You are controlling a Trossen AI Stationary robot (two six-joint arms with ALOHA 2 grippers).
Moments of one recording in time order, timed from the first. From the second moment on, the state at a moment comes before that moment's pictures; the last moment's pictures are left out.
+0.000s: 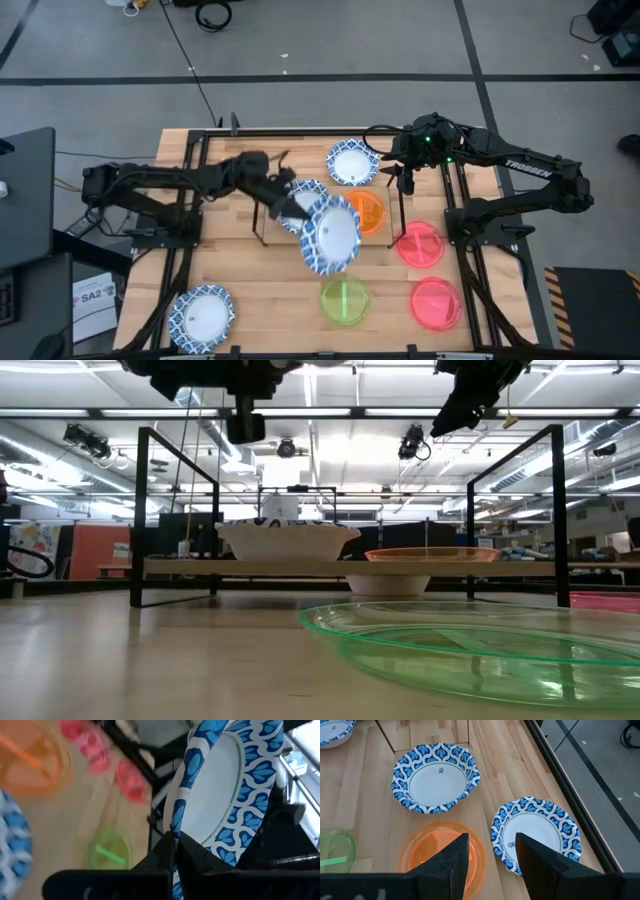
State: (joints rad) left arm 0.14 1.31 0.88 0.16 0.56 -0.90; right arm -0.36 1.05 1.10 -0.76 -0.11 -0.11
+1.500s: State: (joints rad) left arm 0.47 1.36 1.35 -0.88 0.42 -0.45; right arm -0.36 1.05 1.10 -0.76 -0.11 -0.11
